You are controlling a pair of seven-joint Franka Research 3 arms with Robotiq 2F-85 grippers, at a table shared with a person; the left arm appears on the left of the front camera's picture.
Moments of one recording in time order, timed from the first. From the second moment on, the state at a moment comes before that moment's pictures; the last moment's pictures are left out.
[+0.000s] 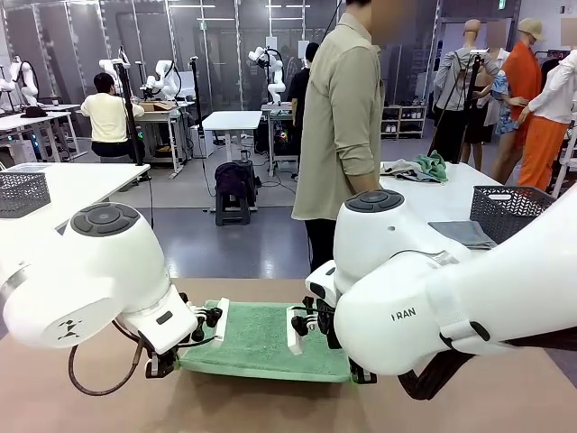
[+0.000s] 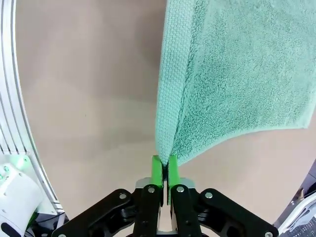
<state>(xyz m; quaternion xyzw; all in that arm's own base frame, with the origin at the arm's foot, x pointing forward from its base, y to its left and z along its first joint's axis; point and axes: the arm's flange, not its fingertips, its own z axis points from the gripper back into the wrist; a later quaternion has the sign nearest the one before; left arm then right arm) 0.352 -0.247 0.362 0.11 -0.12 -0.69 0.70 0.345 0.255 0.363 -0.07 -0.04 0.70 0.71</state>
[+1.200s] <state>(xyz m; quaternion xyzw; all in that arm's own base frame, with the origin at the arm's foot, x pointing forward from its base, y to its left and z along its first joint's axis) 0.442 -0.260 0.418 0.13 -0.11 -0.70 0.70 0.420 0.252 0.425 -0.07 -0.04 0.70 0.71</state>
